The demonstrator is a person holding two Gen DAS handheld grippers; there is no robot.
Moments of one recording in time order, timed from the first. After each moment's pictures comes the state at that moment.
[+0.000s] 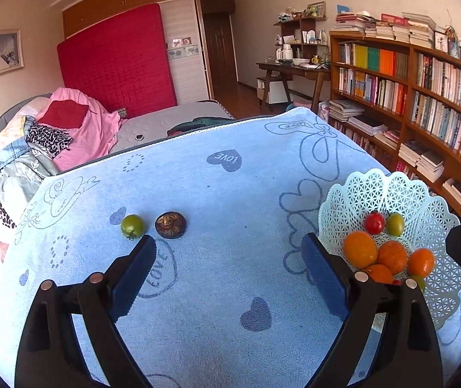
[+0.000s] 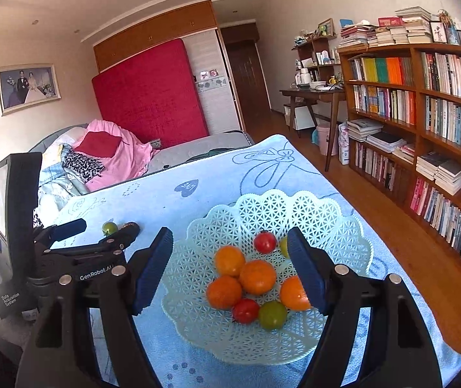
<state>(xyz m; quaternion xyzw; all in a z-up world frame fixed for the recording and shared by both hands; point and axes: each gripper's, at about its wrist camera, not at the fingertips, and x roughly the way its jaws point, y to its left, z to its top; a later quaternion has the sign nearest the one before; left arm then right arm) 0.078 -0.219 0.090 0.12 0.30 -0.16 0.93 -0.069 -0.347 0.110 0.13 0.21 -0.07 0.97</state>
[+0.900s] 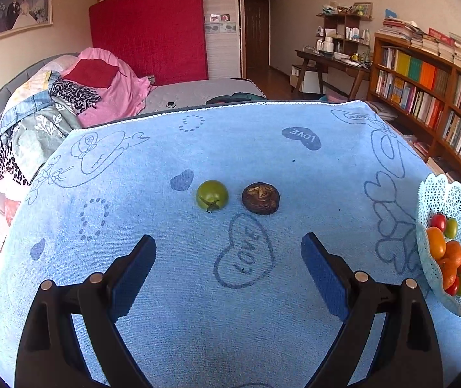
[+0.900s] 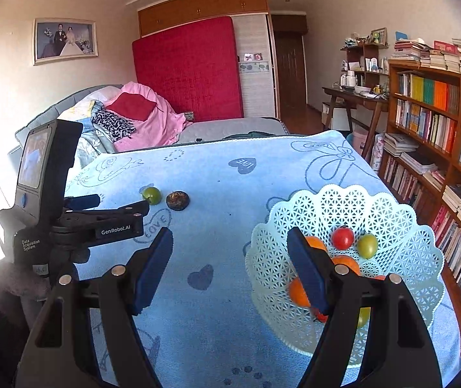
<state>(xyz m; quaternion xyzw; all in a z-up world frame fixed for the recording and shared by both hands) 0.129 -0.122 0.063 0.06 0.35 -0.11 0.93 -0.023 -0.269 0.101 0.06 0.25 0.01 0.97</state>
